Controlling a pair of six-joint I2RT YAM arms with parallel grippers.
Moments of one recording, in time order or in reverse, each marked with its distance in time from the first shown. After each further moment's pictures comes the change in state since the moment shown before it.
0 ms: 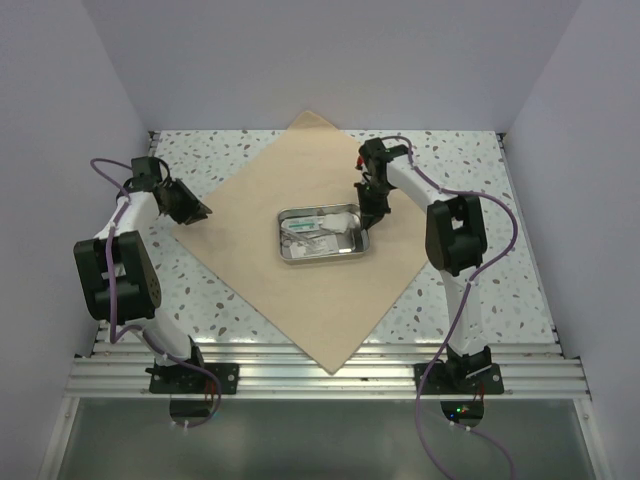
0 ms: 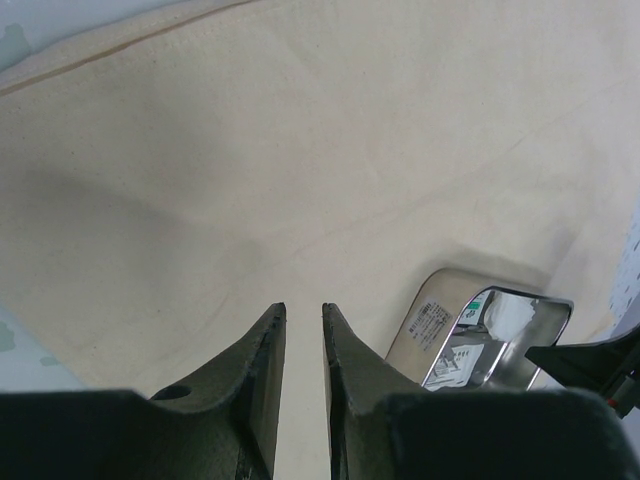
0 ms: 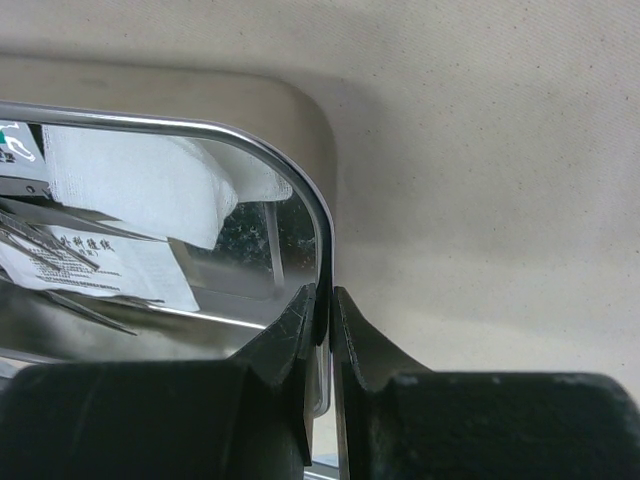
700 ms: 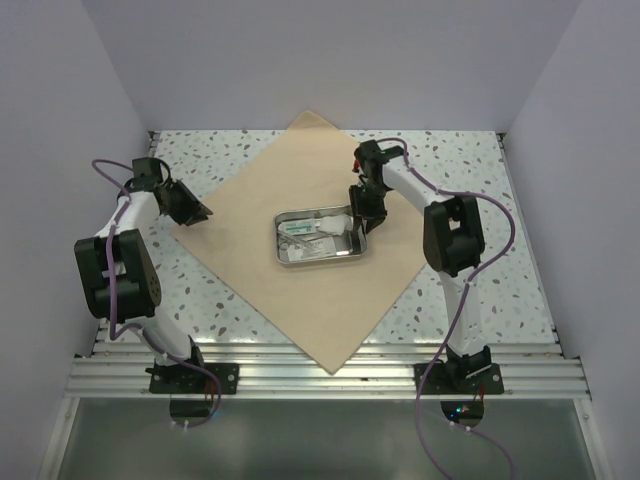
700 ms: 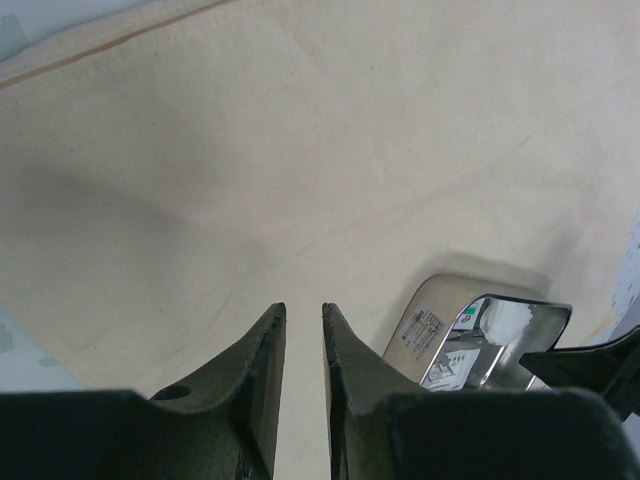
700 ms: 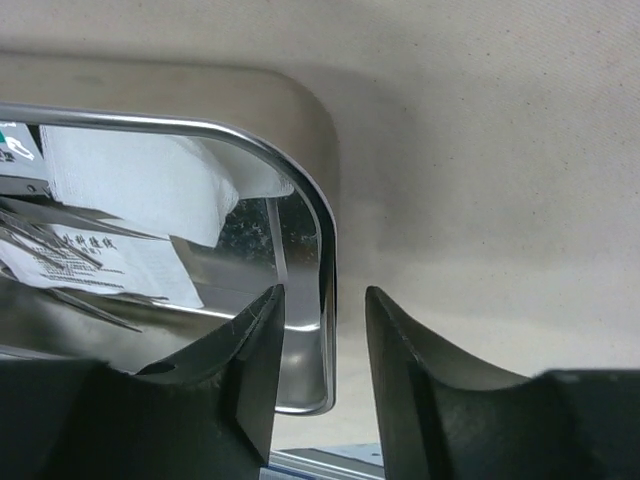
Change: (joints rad) left arm 0.000 0.014 0.001 -0.005 0.004 0.002; right arm 0.024 0.000 0.002 -0.016 0.000 0.030
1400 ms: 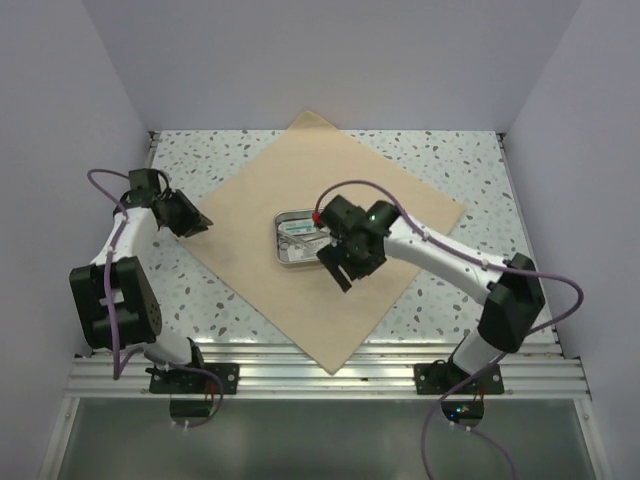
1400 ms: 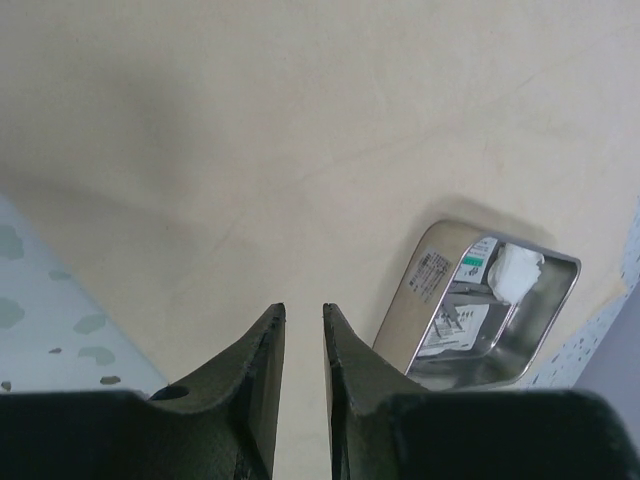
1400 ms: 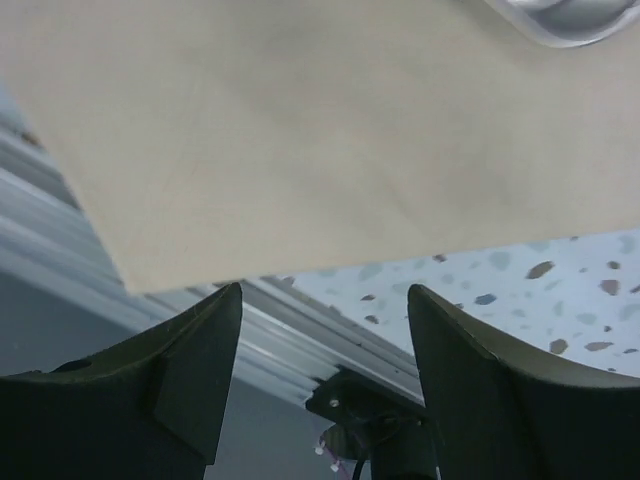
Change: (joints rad) left arm 0.001 -0.144 -0.109 -0.027 0.005 0.019; right arm 0.384 -0.578 -0.441 -0.042 0.221 -0.097
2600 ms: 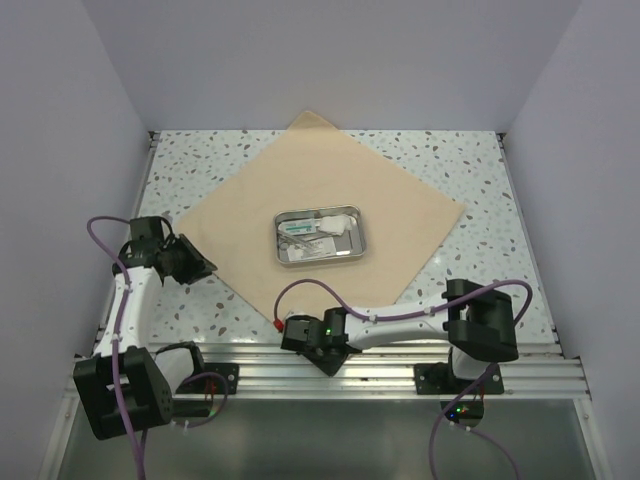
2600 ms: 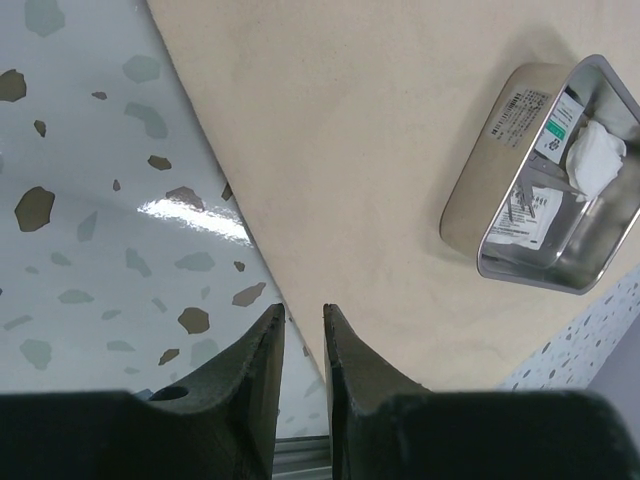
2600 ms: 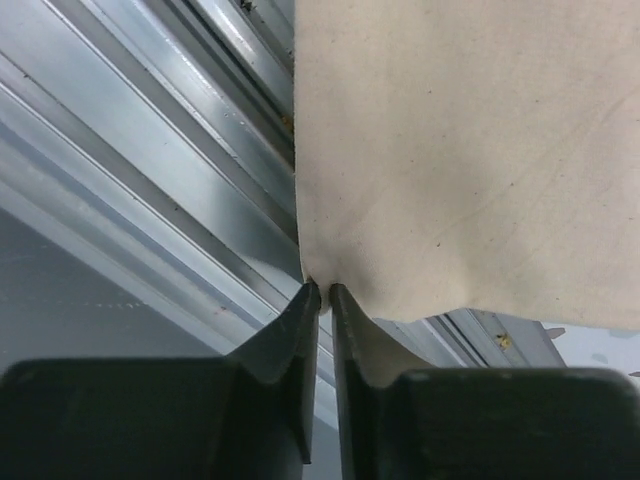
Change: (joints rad) left arm 0.000 -0.517 -0.392 -0.163 -0.026 0.019; right arm 0.663 0.033 -0.425 0.392 0.005 0.298
